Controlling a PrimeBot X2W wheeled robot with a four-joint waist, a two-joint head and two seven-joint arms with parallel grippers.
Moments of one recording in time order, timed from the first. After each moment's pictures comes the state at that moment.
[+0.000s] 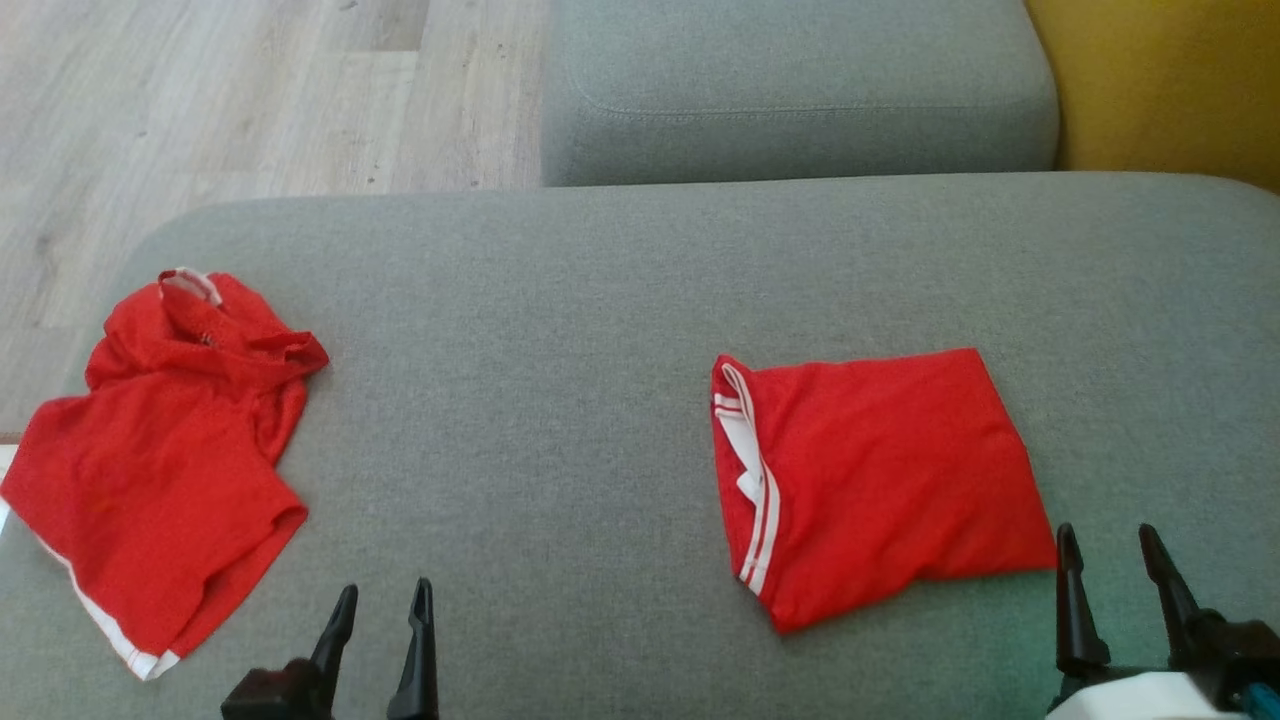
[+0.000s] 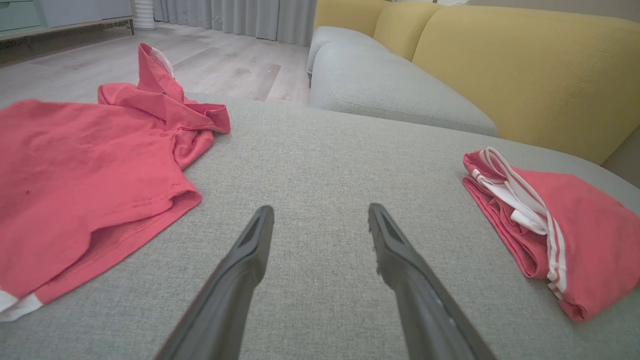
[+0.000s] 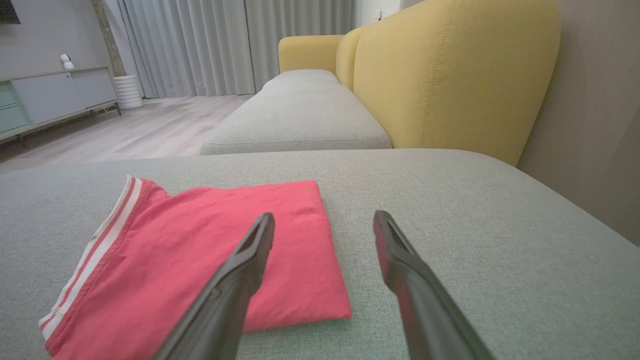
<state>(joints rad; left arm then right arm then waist) 0.24 0.06 -0.18 0.15 -0.23 0.03 -0.25 0.17 -0.04 -0.13 0.23 0.04 0.12 -0.25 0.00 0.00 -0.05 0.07</state>
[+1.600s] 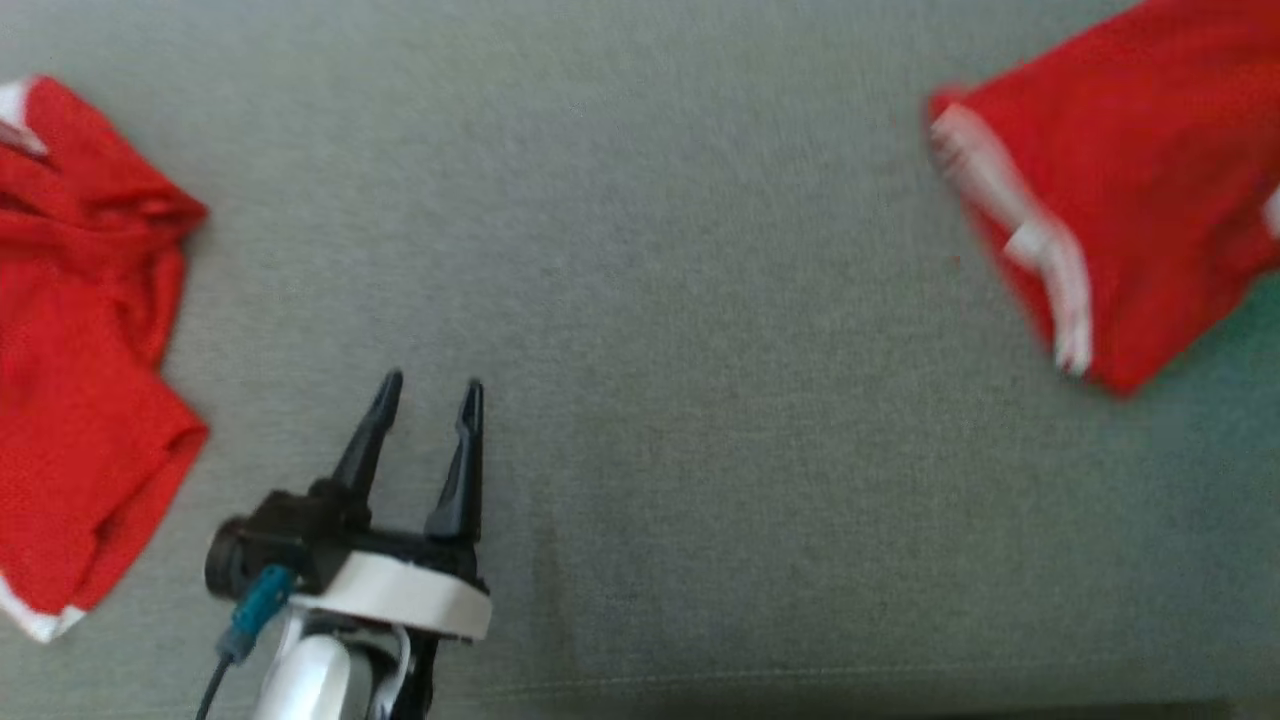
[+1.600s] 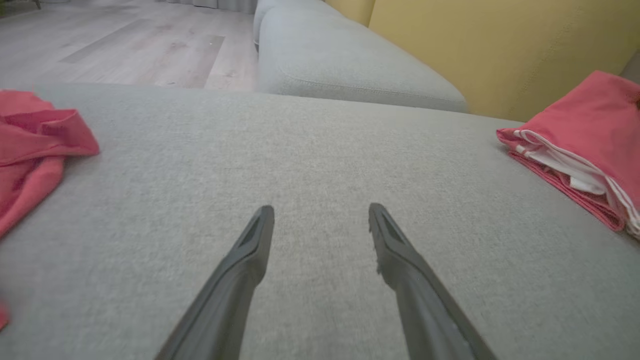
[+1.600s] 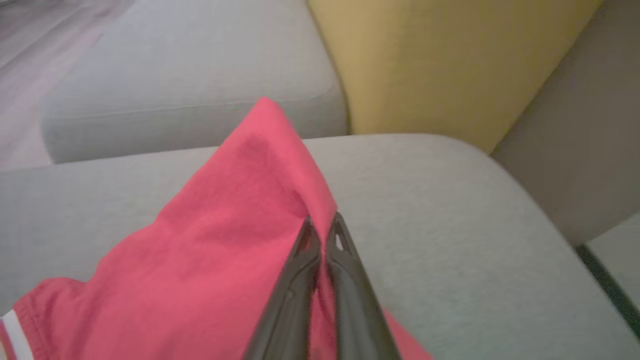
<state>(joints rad) -0.02 0.05 -0.24 0.08 -0.19 -0.02 -0.25 -0.77 -0.35 -0.14 0.68 0.16 0.12 0.28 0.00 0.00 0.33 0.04</state>
